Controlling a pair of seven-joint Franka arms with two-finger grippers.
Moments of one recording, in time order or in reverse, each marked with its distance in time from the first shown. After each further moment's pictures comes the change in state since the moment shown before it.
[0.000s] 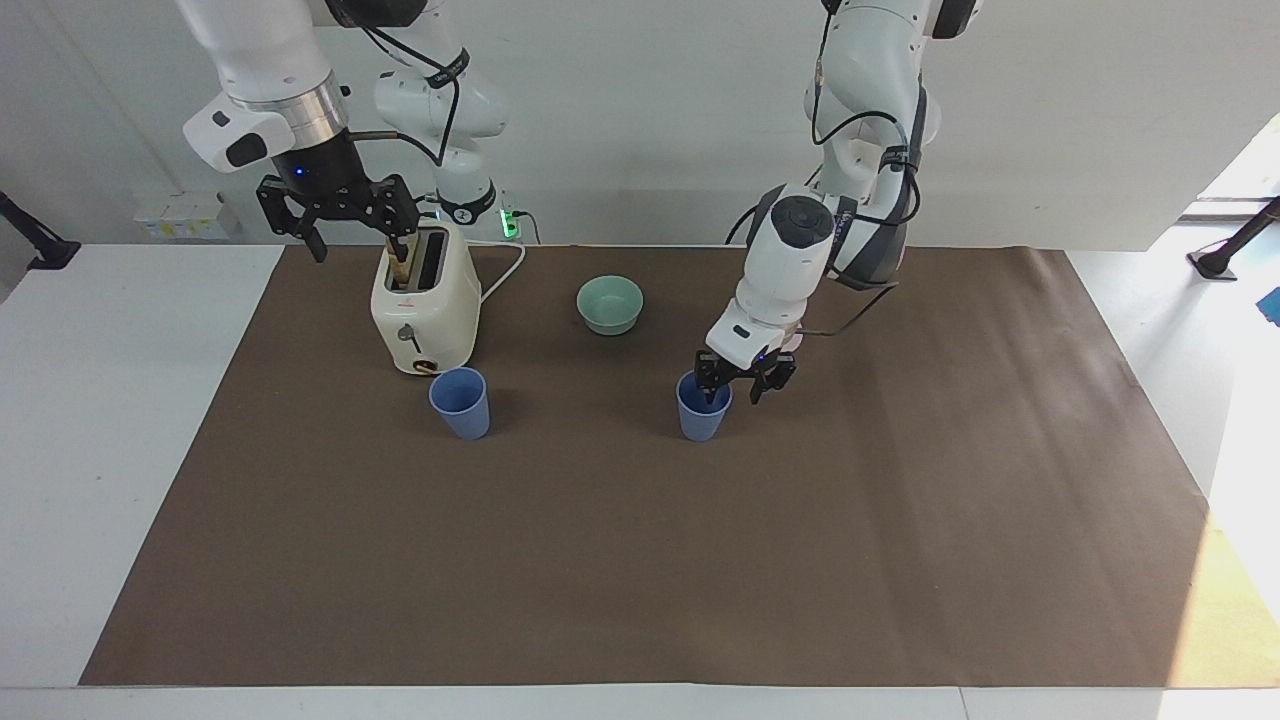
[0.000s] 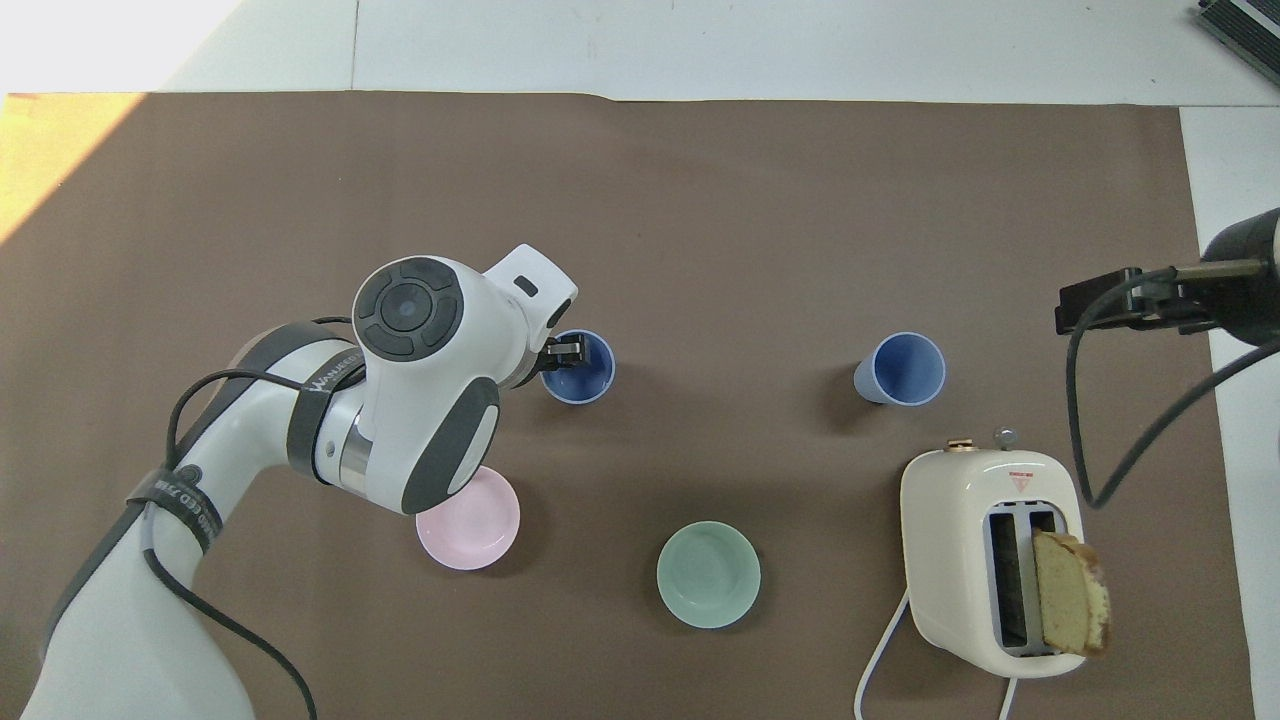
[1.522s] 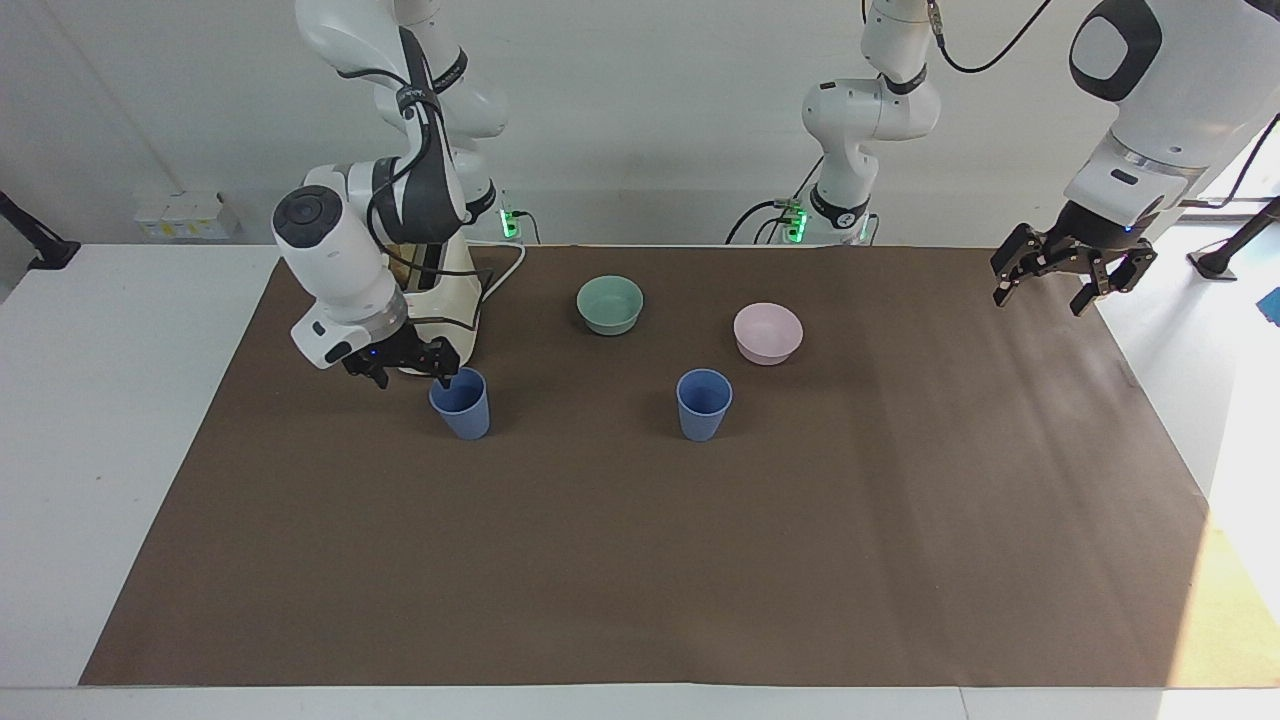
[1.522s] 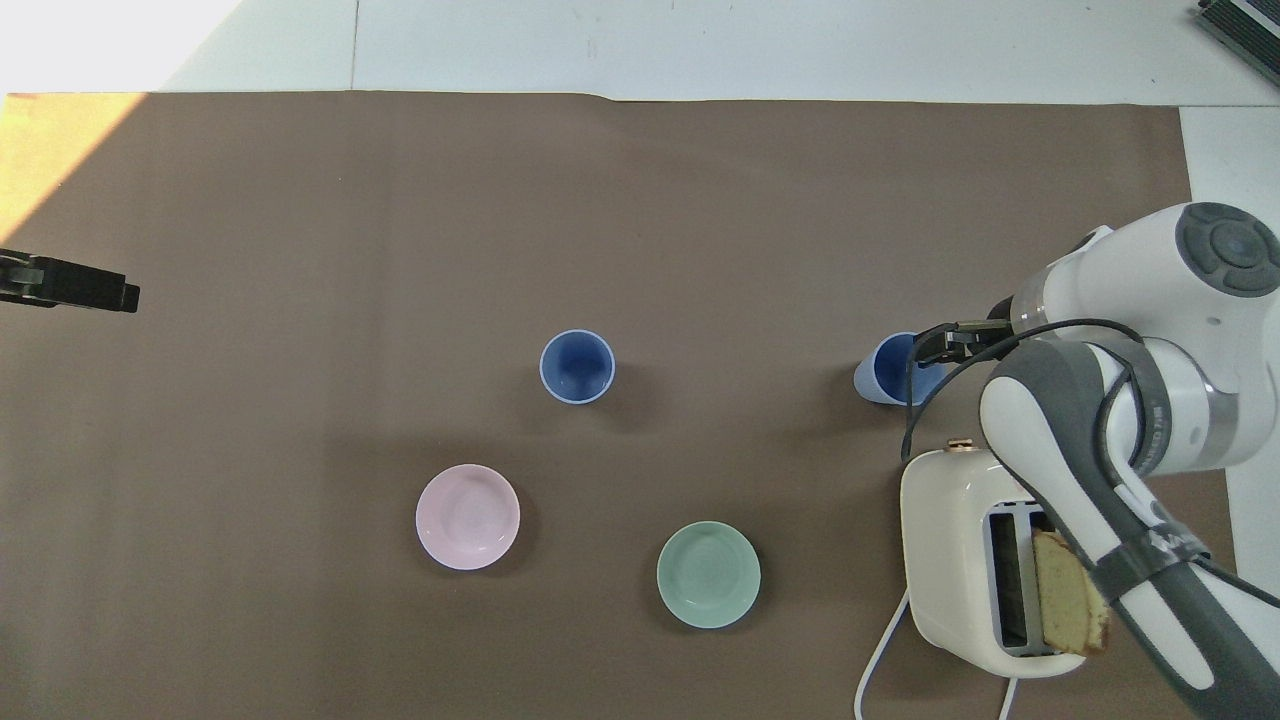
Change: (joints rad) left arm 0.505 -0.215 0.017 0.300 0.047 -0.532 0.650; right arm -0.011 0.141 0.000 -0.493 0.003 0.551 0.004
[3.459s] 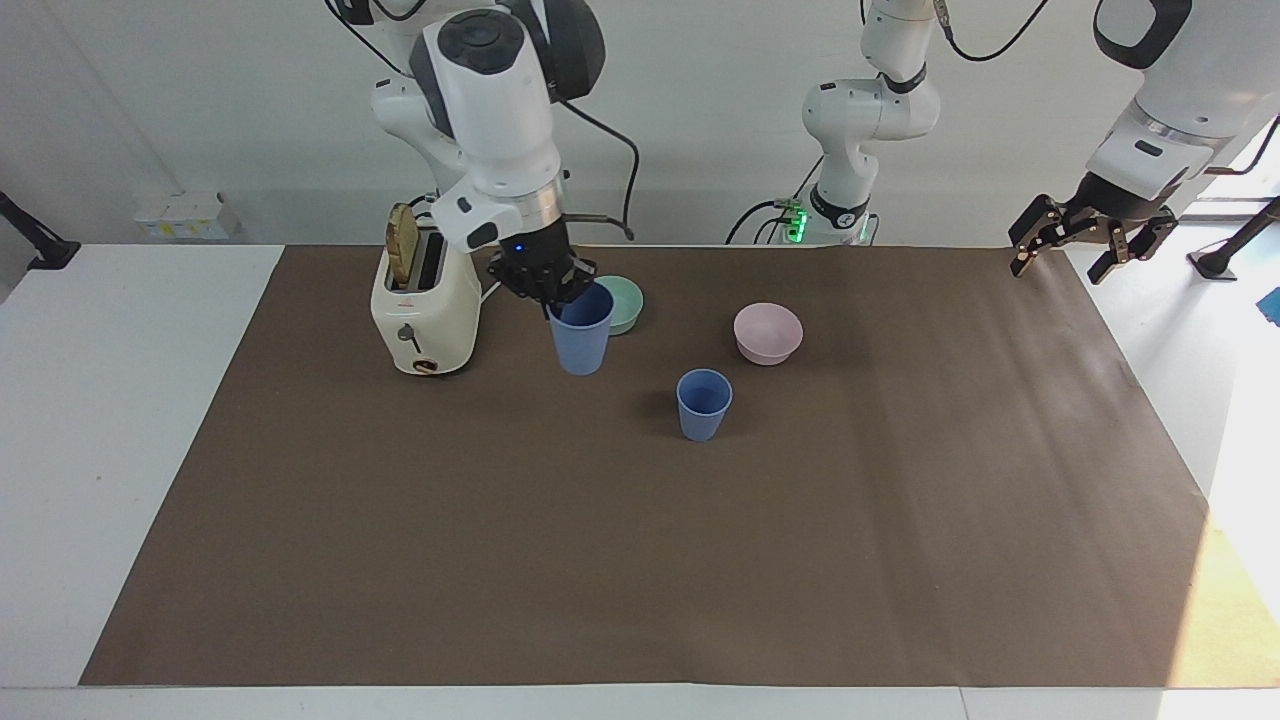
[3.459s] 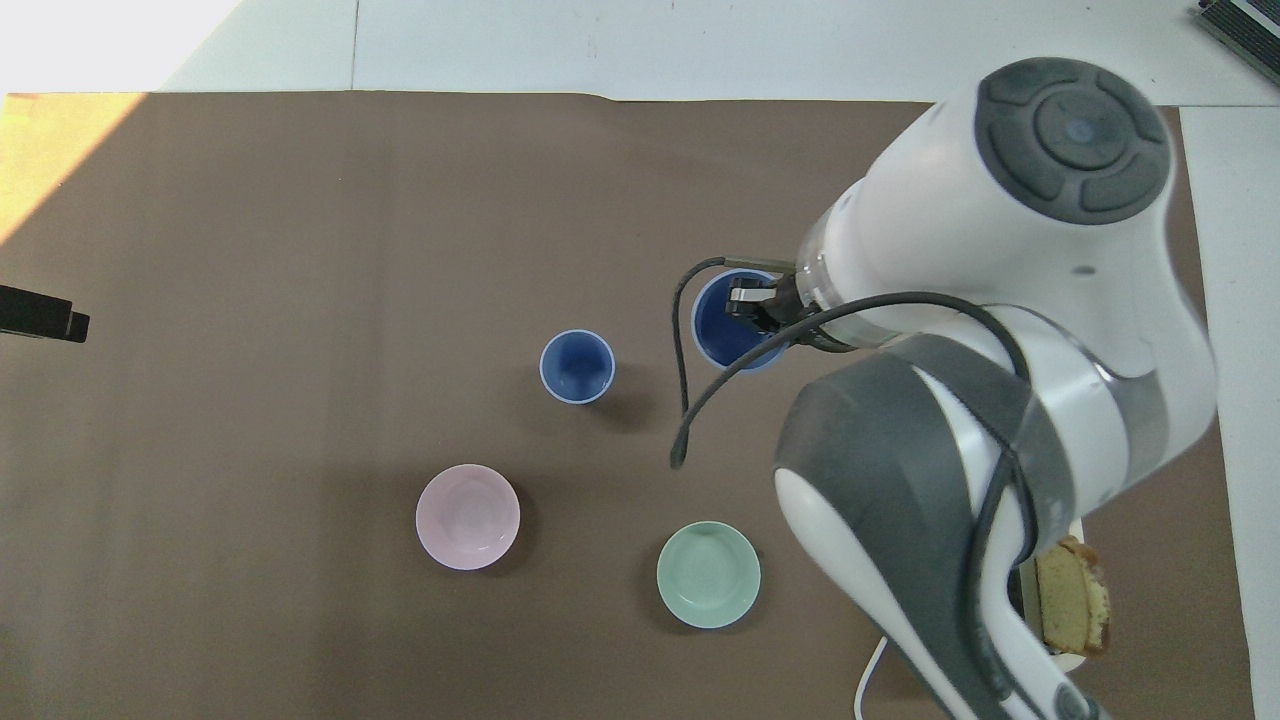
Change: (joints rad) left arm 0.023 -0.029 0.006 0.029 0.032 -0.109 -0.002; right arm 0.395 0.079 0.043 0.598 0.004 -0.423 0.588
